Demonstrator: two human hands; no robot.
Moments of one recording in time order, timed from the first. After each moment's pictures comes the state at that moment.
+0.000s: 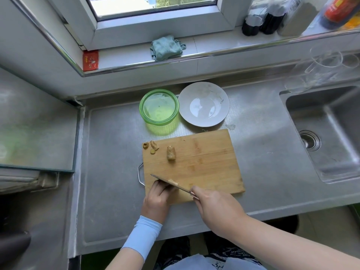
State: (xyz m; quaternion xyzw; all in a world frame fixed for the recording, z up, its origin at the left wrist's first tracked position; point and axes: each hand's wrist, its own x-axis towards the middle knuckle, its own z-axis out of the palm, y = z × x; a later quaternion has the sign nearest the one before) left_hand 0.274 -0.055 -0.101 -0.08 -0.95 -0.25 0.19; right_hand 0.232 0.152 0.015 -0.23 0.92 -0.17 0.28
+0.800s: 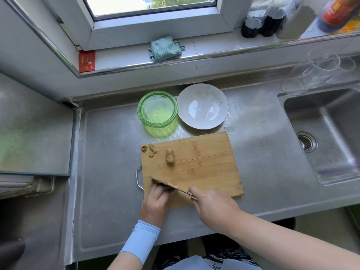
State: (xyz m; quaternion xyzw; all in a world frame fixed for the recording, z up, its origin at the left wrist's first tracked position) left_hand 0.271 -0.055 -0.099 -0.07 -0.95 -0.25 0.19; right_hand 0.218 0.148 0.000 -0.23 0.90 -0.17 0.32
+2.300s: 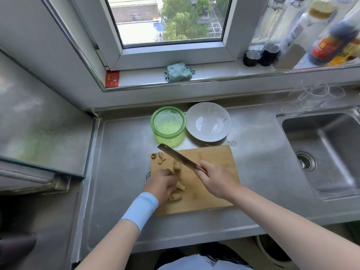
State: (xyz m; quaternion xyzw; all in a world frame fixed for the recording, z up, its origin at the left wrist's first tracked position) left_hand 0.207 -0.088 -0.059 -0.06 -0.95 -0.28 -0.09; right_hand 0.150 0.137 0.012 -0.15 0.91 -0.30 0.24
